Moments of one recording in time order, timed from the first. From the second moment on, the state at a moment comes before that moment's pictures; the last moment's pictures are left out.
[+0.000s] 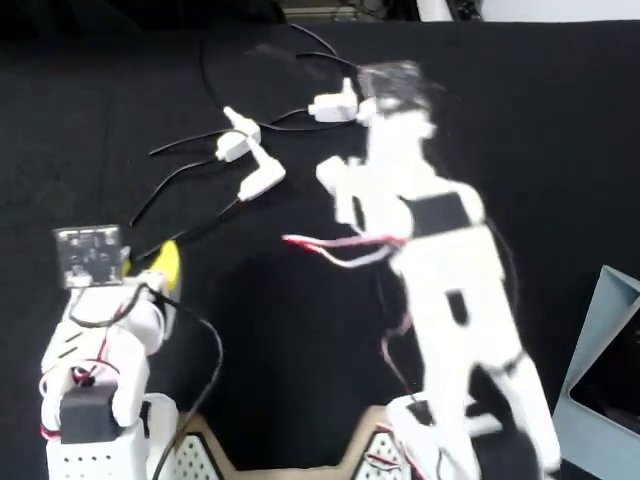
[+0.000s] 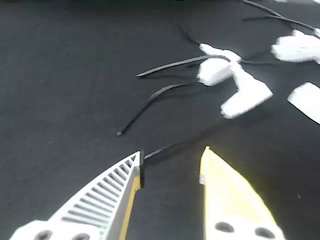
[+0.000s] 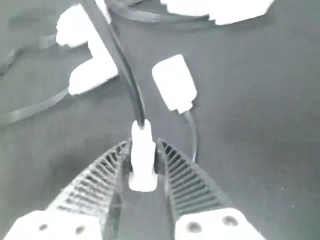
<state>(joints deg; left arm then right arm) -9.8 -94.7 73.2 62.4 -1.7 -11.5 -30.7 29.2 60.3 -7.3</state>
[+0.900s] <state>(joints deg) 17.0 -12.4 15.7 64.8 12.7 12.4 -42.8 54.0 34.2 -18.9</state>
